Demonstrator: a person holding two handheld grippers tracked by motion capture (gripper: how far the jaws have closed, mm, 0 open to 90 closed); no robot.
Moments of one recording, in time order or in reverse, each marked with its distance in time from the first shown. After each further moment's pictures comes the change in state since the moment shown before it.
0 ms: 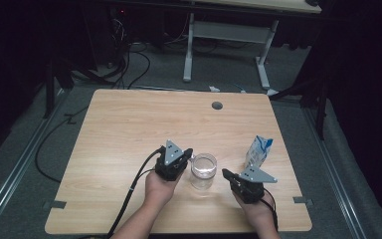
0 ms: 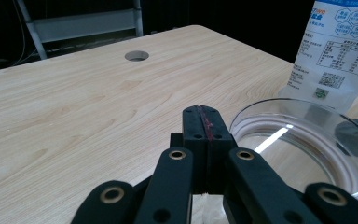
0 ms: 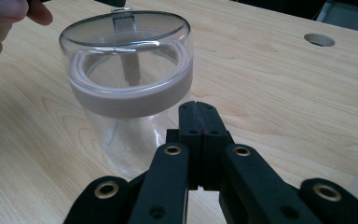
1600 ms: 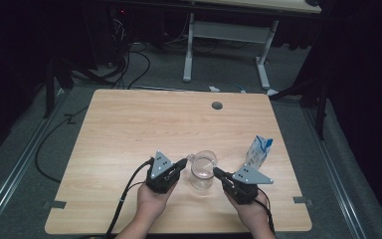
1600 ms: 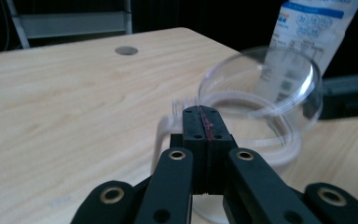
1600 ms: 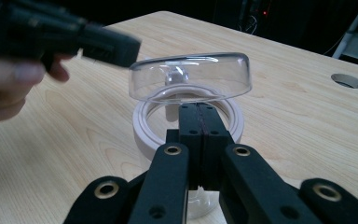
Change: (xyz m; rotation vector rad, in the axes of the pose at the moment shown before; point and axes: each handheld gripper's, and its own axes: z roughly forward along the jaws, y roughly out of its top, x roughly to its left) left arm -0.004 -0.025 -0.037 -0.032 -0.061 -0.063; right arm 0.024 0.024 -0.004 -0.085 0.074 -0.035
